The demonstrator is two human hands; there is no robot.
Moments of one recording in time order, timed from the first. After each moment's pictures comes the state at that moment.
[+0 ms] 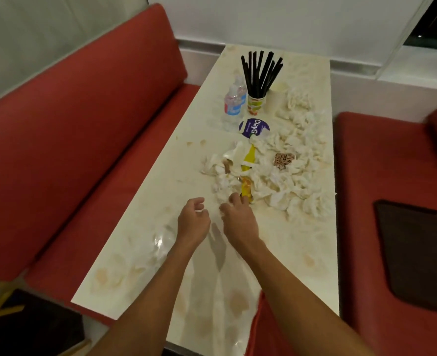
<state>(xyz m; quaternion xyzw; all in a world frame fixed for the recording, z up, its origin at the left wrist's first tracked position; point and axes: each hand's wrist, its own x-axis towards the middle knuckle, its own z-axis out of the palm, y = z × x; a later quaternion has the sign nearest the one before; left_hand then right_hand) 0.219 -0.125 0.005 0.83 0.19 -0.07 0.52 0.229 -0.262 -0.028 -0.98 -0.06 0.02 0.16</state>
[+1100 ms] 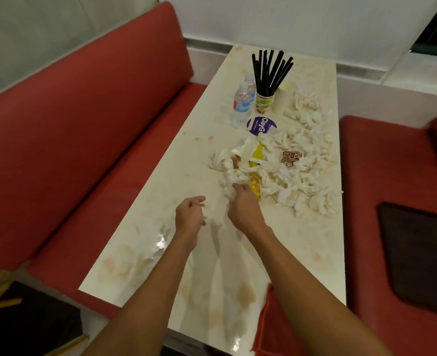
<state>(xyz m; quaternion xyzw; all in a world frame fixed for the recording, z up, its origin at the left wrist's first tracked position) 0.219 -0.103 -0.004 0.69 0.31 -0.04 0.65 0.239 -0.251 -0.004 -0.94 0.02 0.05 0.33</state>
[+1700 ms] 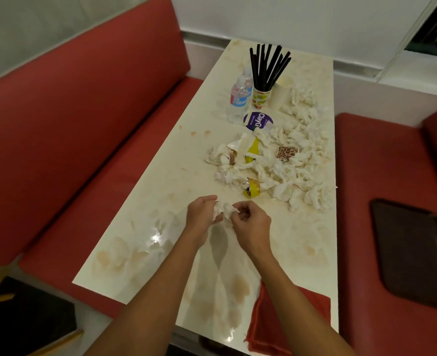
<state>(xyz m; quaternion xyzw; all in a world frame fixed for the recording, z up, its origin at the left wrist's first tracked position) 0.213 -0.134 -0.012 0.61 0.29 -0.13 0.72 0.168 -0.263 -0.001 -0.82 0.15 -0.05 0.55</state>
